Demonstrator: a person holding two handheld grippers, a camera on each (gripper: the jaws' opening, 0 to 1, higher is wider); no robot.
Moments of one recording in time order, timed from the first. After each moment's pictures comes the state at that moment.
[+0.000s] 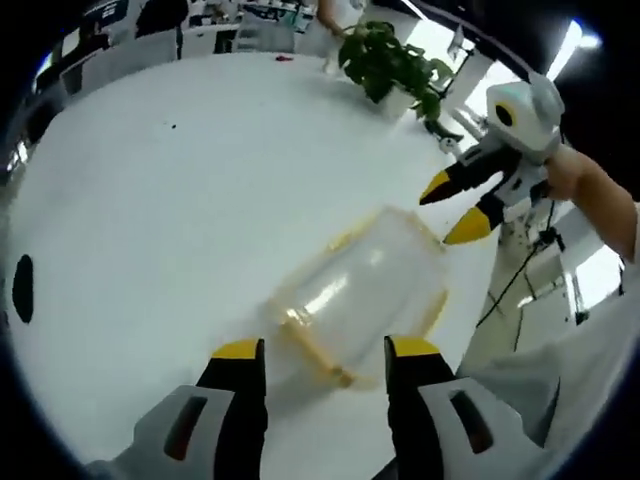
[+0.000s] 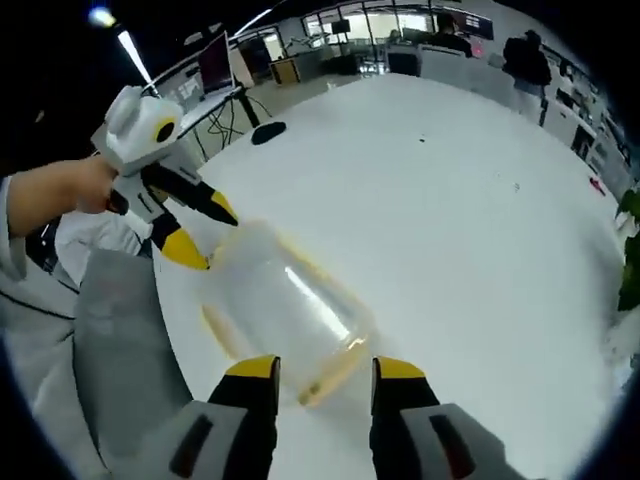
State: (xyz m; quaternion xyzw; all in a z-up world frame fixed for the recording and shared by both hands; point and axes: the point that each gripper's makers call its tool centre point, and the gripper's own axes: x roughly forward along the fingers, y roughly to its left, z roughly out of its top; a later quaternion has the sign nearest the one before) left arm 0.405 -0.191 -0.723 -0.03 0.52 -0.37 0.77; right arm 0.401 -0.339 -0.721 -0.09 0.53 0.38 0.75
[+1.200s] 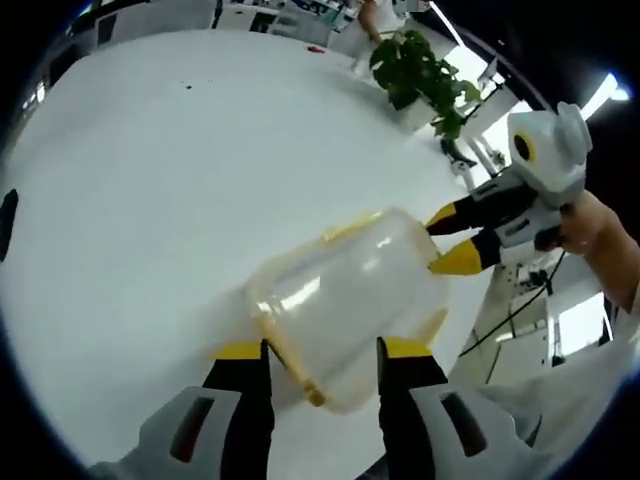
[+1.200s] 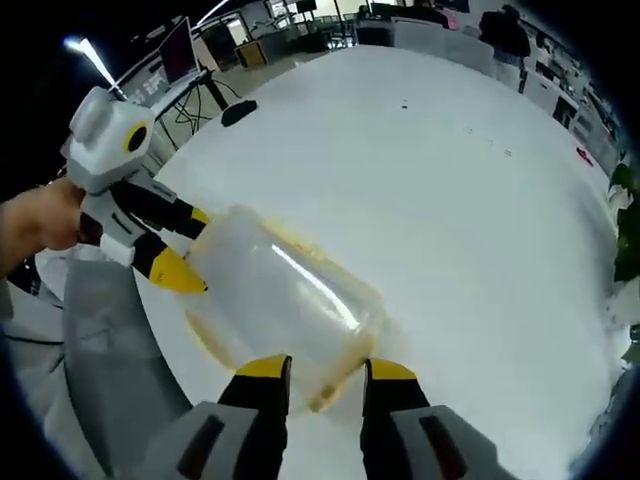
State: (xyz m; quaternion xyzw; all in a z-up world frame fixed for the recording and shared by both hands) left arm 0.395 -0.205 -0.741 -0.07 0.53 -0.35 0.77; right arm 0.395 -0.331 -0.736 -0.10 0.56 0.34 0.75
